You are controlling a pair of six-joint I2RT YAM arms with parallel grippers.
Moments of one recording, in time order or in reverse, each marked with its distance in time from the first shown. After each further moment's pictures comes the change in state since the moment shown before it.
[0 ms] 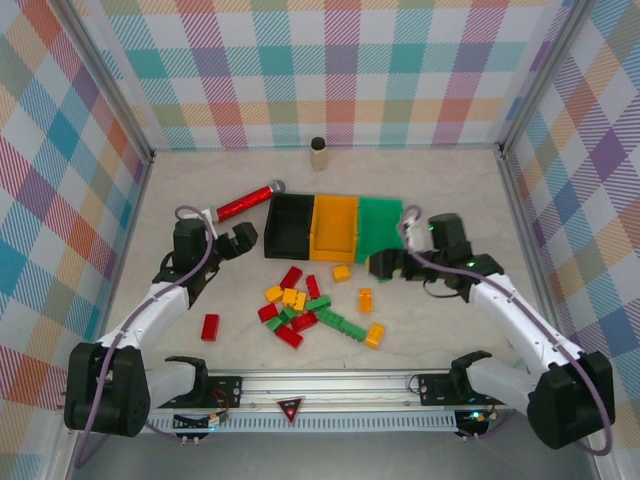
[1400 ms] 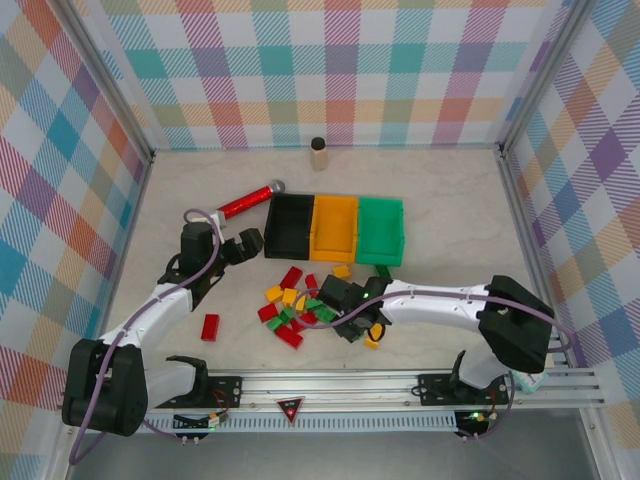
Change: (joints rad) left arm -0.038 0.006 -0.010 -0.004 -0.022 0.012; right arm 0.718 0.459 0.161 -0.182 0.698 -0.053
